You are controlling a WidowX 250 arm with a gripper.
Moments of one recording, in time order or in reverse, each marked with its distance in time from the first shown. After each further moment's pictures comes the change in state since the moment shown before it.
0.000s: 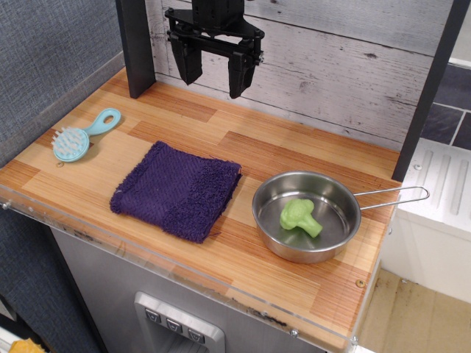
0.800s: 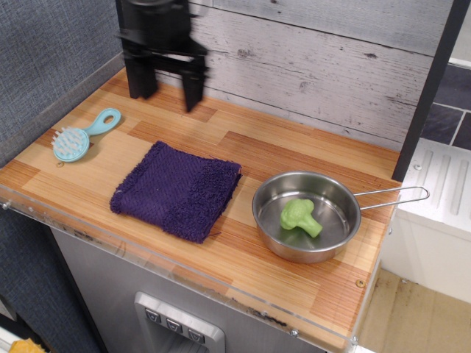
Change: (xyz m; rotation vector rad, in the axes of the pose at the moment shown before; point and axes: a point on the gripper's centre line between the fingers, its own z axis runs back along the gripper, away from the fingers) arm -0.035 0.054 -0.010 -0.010 -0.045 0.029
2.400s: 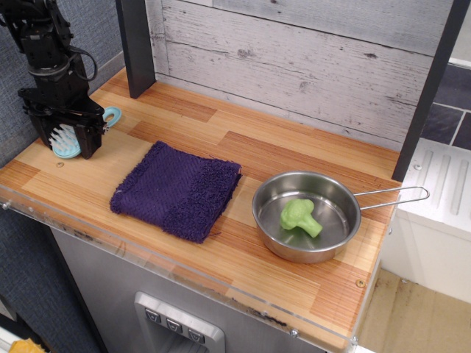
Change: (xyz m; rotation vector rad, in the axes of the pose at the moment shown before) arm -0.054 0.102 -0.066 0.094 0.071 0.144
